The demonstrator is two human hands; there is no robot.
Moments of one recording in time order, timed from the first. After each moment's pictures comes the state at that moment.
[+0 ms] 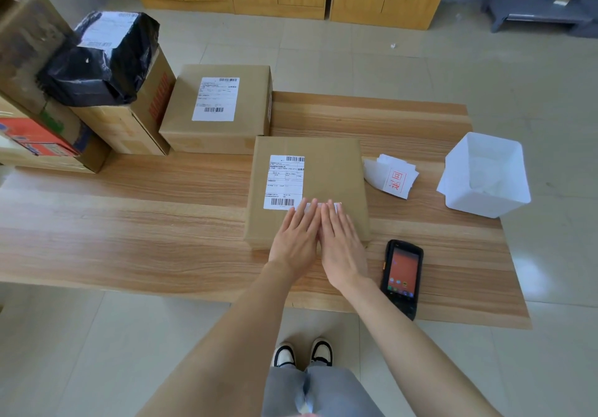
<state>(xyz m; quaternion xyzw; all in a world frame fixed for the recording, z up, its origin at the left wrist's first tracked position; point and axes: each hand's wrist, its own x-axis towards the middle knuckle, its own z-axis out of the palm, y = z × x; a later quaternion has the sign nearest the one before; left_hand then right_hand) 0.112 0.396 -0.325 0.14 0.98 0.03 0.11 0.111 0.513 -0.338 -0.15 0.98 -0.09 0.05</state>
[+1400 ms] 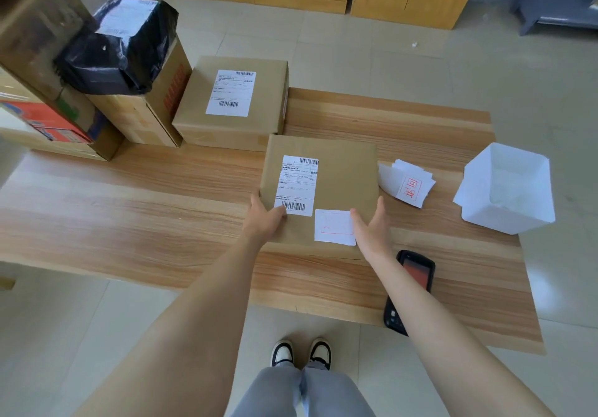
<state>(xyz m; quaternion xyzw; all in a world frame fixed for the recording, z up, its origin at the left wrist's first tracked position) 0.073 0.331 -0.314 -0.34 0.76 0.54 0.13 0.061 0.534 -0.313 0.19 0.84 -0.48 0.16</state>
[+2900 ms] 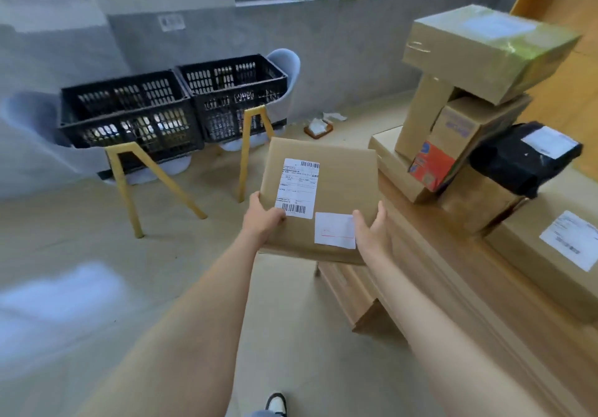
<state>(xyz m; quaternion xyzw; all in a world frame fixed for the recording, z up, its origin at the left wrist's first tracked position) 0.421 -0.044 -0.230 -0.59 0.55 0.54 -0.23 0.248 0.064 -0.247 -0.23 0.82 -0.45 0.26</state>
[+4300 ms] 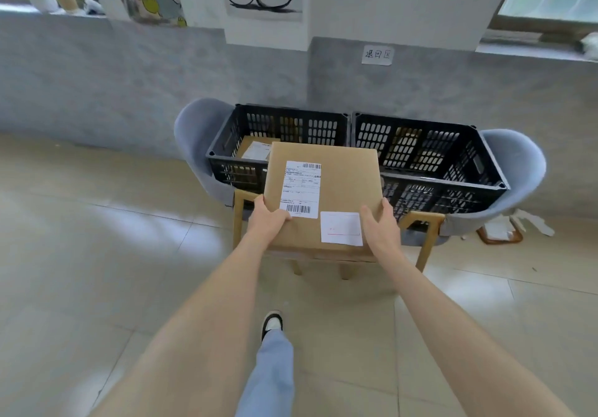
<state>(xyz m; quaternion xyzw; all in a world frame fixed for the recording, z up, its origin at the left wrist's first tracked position) 0.577 -0.551 -0.228 -0.76 0.31 0.44 -0.37 0.373 -0.585 -0.244 -0.50 0.70 -0.31 0.41</state>
